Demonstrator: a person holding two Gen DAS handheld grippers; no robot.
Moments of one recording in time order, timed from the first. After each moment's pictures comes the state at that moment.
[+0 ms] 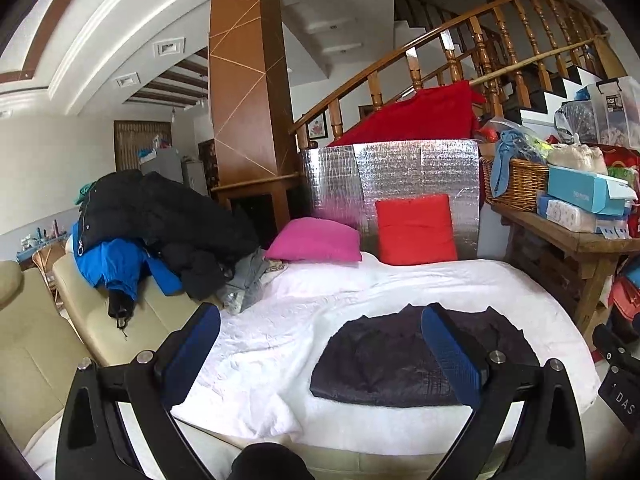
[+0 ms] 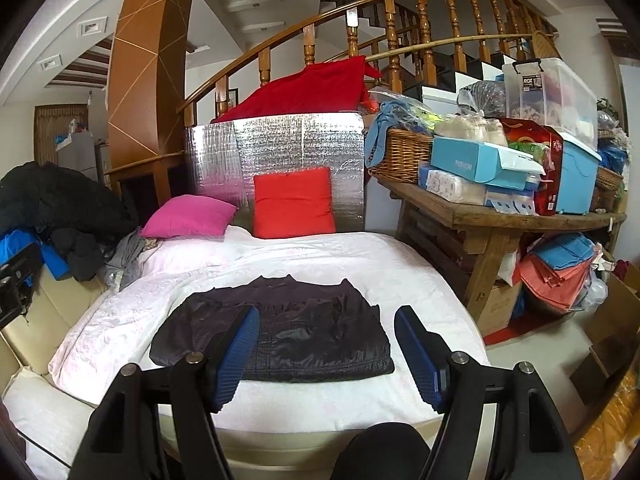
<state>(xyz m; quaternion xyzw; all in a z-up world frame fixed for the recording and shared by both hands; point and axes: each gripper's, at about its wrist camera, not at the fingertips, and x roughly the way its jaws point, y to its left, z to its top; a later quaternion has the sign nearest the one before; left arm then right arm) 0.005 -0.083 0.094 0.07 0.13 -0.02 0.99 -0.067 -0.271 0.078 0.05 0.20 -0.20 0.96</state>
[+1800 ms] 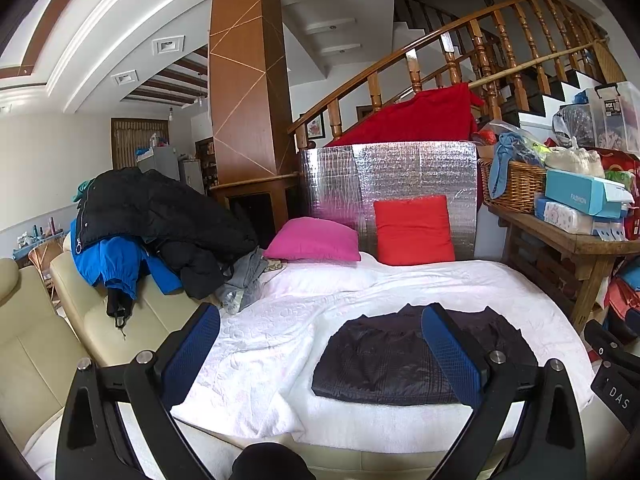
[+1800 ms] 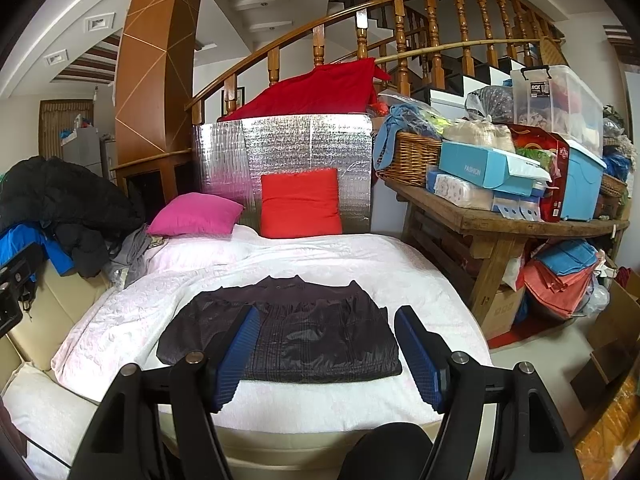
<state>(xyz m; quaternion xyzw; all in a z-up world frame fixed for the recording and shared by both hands) 0.003 -0.071 0.097 0.06 0.13 -0.02 0.99 -0.062 -0.251 0.085 0.04 0.20 -0.20 0.96</state>
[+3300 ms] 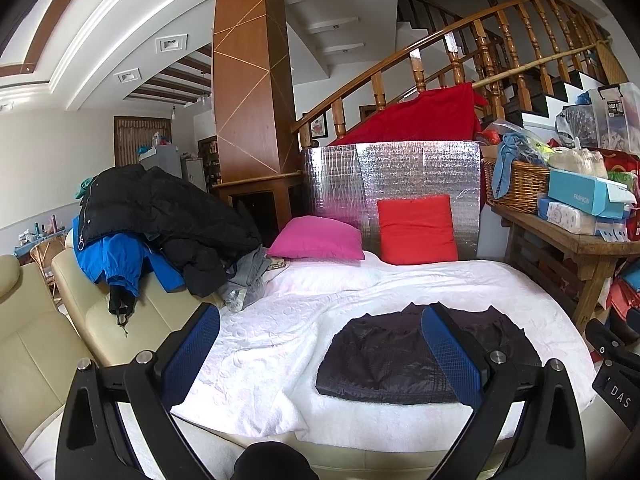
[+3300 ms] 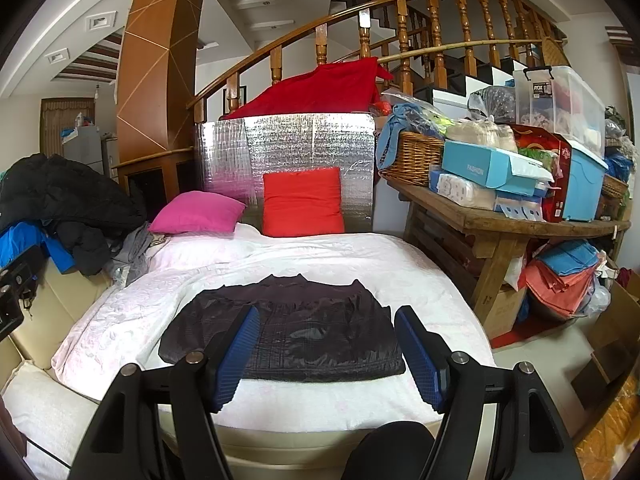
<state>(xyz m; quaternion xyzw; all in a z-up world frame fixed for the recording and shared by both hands) 0.004 -0.068 0.091 0.06 0.13 -0.02 0.99 -0.059 -0.242 0.082 0.04 0.20 -0.20 0.96</state>
